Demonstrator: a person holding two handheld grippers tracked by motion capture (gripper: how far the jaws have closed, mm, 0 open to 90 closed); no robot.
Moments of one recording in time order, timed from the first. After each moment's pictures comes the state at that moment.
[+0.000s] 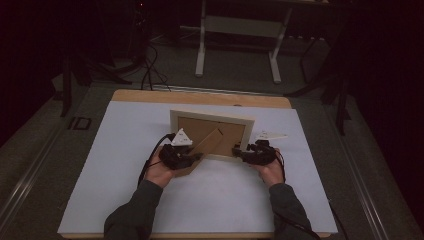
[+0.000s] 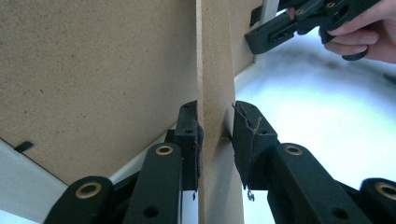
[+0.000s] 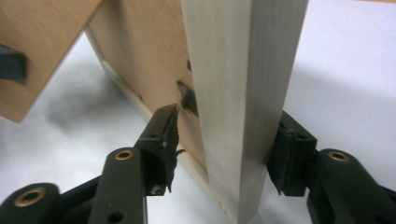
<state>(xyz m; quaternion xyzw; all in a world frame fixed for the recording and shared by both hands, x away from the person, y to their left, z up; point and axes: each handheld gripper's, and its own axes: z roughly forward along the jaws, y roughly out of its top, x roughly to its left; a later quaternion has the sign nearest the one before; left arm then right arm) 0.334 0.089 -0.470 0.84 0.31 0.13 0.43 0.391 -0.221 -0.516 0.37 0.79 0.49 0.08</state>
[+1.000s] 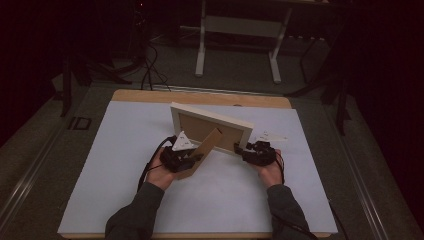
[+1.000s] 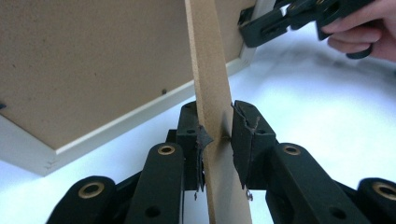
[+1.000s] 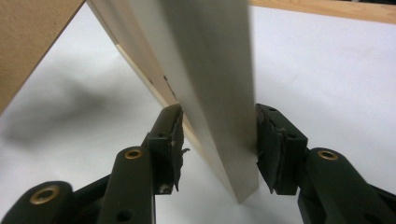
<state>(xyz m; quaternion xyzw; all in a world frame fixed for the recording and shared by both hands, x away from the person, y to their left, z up) 0.327 0.085 -0.475 0.84 0.30 0.16 0.43 0.385 -0.220 -0.517 0.39 0.77 0.48 0.13</state>
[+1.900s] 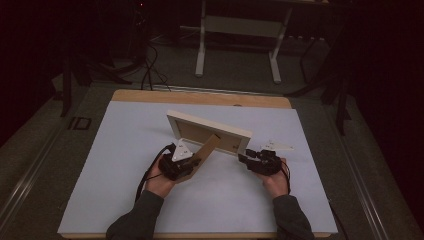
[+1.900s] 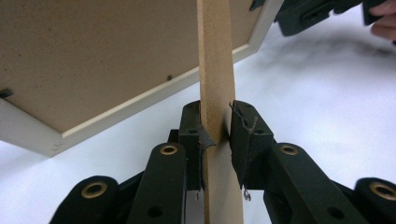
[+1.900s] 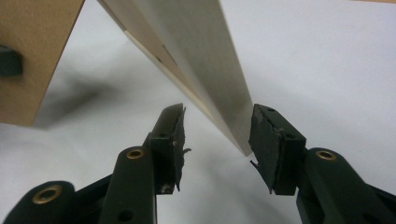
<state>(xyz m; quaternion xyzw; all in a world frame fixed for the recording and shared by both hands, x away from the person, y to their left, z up) 0.311 0.086 -0.489 0.83 0.30 0.19 0.42 0.357 -0.233 -0.519 0.40 0.77 0.48 0.13</state>
